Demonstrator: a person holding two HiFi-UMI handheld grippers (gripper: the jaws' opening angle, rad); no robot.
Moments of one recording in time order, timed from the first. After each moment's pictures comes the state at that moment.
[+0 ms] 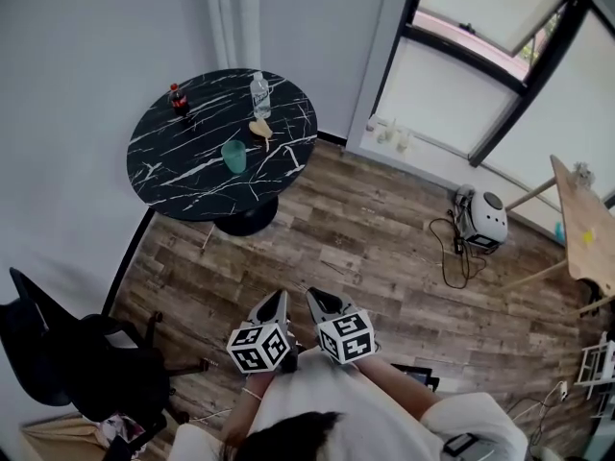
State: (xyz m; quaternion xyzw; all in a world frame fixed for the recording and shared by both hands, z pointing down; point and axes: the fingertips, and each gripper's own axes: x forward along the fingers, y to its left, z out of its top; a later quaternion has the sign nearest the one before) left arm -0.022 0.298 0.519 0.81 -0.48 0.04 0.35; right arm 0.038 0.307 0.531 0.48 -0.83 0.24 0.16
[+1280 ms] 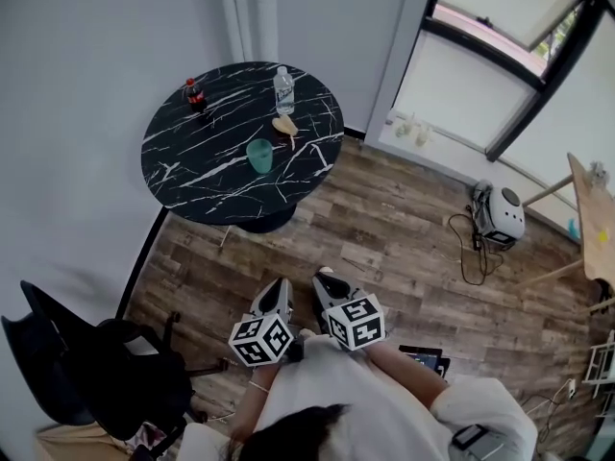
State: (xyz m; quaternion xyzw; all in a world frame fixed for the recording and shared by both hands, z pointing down) left arm -0.093 0.234 0.515 0.79 -0.51 0.01 0.35; right arm -0.020 0.239 0.523 0.46 -0.84 0.24 0.15
